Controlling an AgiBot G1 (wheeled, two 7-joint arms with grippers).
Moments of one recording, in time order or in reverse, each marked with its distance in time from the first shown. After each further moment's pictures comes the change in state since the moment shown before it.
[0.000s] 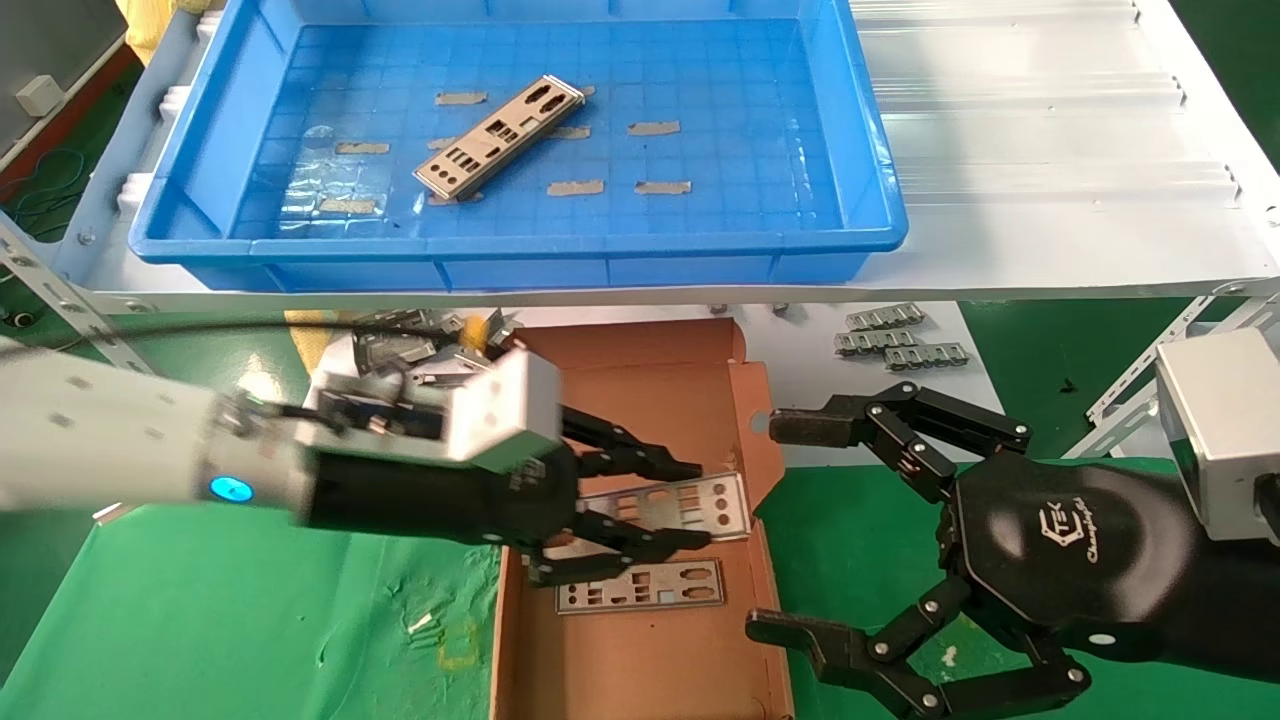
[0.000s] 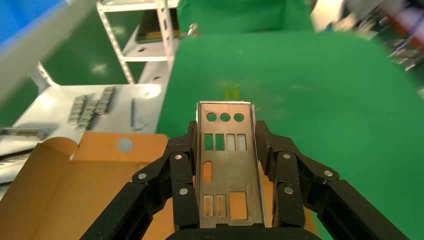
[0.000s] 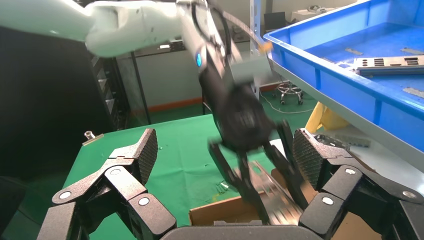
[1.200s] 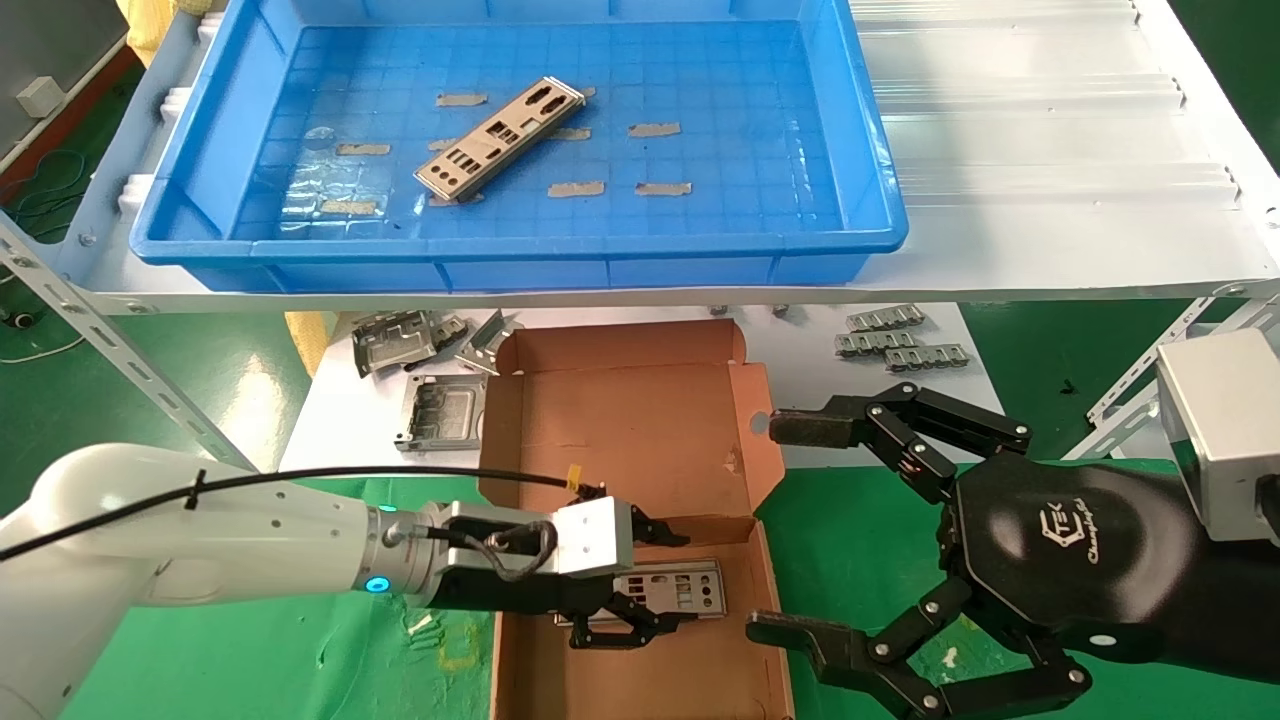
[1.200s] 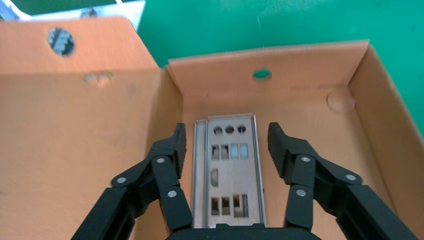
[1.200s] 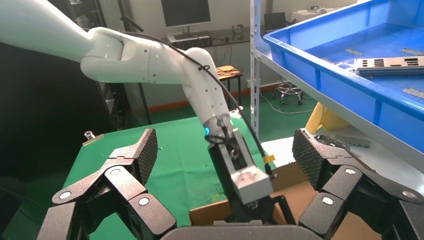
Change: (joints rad) left arm 0.135 0.134 0.057 0.147 0.111 -0.138 0.269; right arm 0.000 0.000 0.000 0.000 0.000 0.000 0.000
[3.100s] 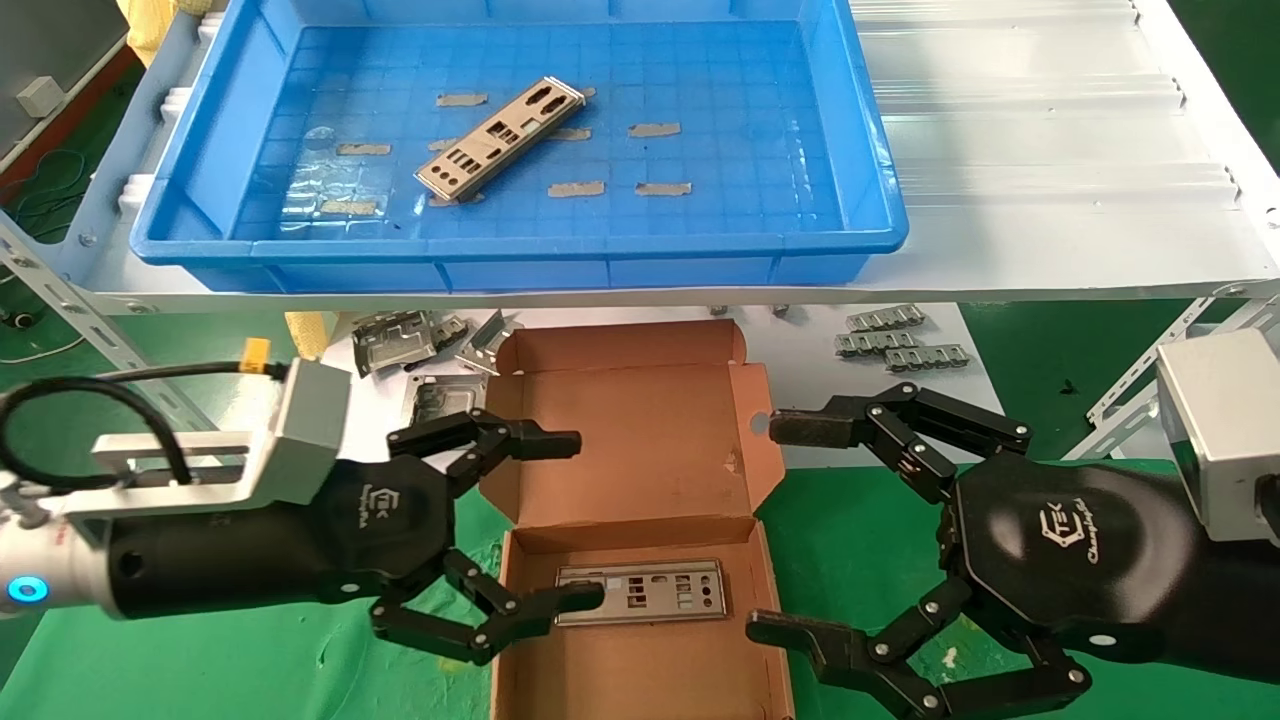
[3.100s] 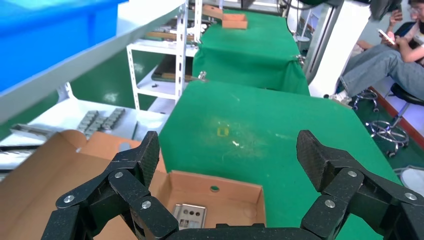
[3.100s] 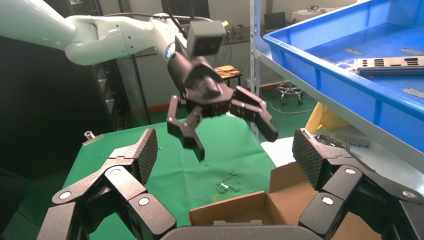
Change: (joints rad) left arm 0.144 -0.342 -0.263 -0.309 -0.399 0.260 -0.305; right arm 0.000 0.000 0.000 0.000 0.000 0.000 0.000
